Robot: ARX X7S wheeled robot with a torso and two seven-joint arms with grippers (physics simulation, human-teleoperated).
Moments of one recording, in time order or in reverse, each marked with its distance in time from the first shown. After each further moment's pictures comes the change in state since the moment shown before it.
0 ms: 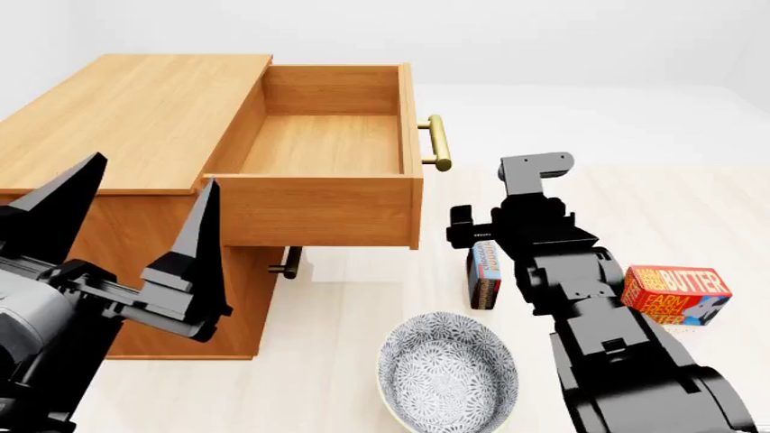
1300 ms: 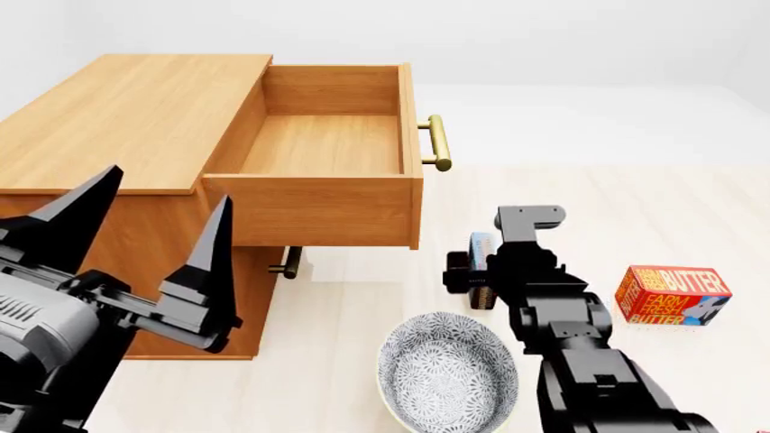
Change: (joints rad) left arm 0.025 0.021 0.006 -0.008 0.031 -0.021 0.008; right arm -0.117 -0.028 0.292 0.032 -0.237 0.007 -0.059
